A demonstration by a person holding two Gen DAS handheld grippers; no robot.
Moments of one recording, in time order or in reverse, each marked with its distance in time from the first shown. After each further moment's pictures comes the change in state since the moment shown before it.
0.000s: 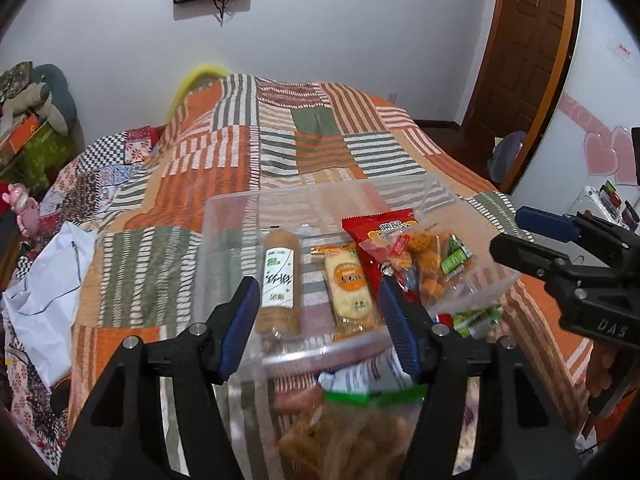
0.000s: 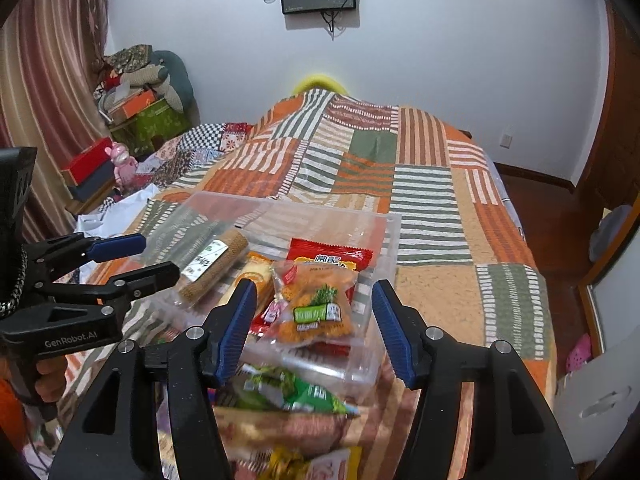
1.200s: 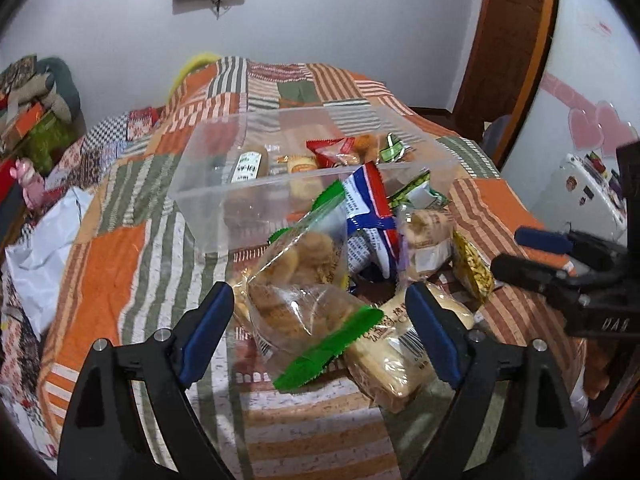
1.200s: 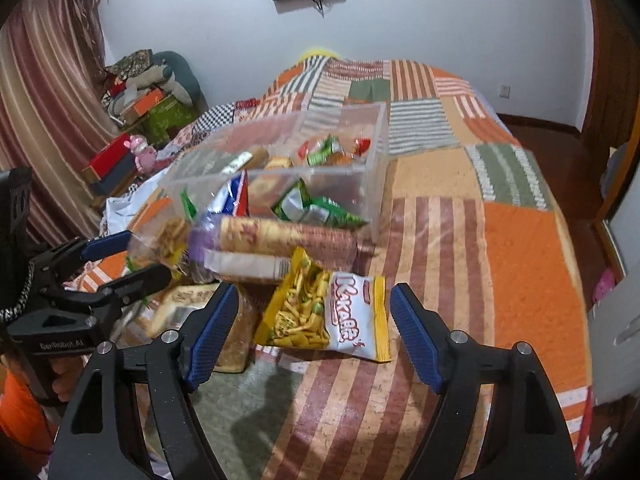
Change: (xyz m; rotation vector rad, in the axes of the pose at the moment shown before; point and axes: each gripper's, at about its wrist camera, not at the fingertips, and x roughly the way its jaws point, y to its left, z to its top) left arm -0.037 -0.042 -0.098 -0.003 0.028 -0.009; right arm -0.020 -0.003 -0.097 0.140 0.086 0.080
